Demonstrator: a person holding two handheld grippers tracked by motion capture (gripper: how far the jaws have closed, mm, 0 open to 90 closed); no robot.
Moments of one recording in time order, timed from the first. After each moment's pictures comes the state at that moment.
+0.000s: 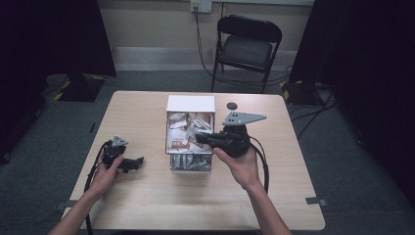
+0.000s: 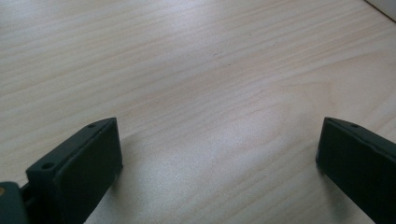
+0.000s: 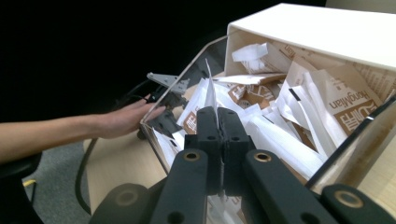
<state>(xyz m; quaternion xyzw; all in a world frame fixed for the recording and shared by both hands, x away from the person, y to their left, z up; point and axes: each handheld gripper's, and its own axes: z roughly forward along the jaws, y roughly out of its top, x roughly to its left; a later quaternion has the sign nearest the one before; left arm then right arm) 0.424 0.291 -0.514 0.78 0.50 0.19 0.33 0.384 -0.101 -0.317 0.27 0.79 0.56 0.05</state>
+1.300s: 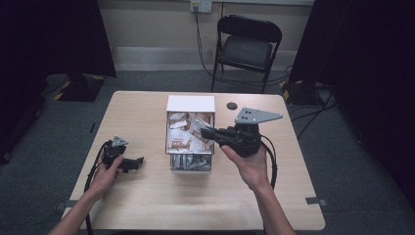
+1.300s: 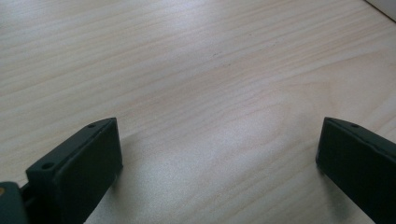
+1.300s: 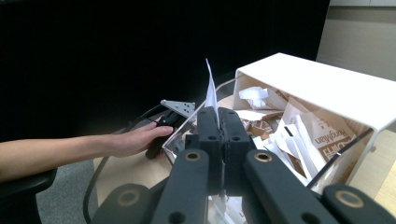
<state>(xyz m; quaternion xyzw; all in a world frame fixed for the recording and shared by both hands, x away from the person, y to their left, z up) 0.424 0.292 -0.514 0.78 0.50 0.19 0.33 0.367 -0.117 -0.286 0.24 0.76 0.59 0.07</state>
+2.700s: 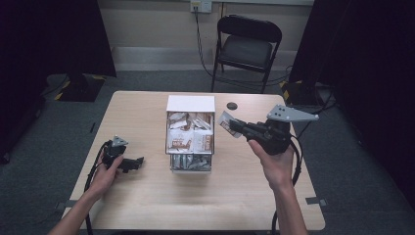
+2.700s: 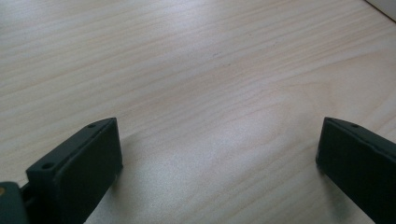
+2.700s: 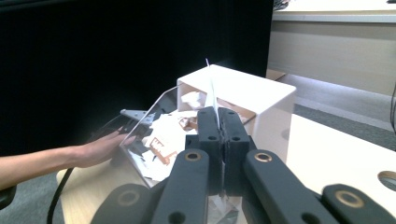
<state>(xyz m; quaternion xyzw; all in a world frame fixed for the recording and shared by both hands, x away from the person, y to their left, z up) 0.424 0.291 -0.514 0.78 0.50 0.19 0.33 0.363 -0.174 -0.273 0.30 0.73 0.59 0.13</state>
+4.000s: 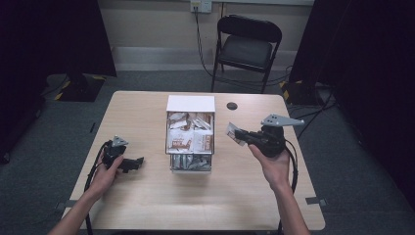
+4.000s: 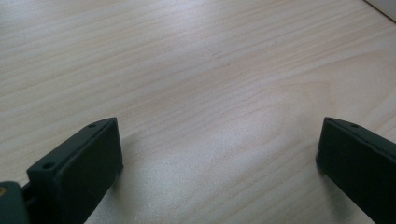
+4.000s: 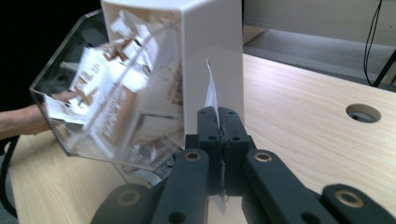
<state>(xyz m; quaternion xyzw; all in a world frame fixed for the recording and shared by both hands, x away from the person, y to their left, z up) 0.424 0.291 -0.514 0.78 0.50 0.19 0.33 0.397 -0.190 -0.339 0.36 0.76 0.52 0.13</state>
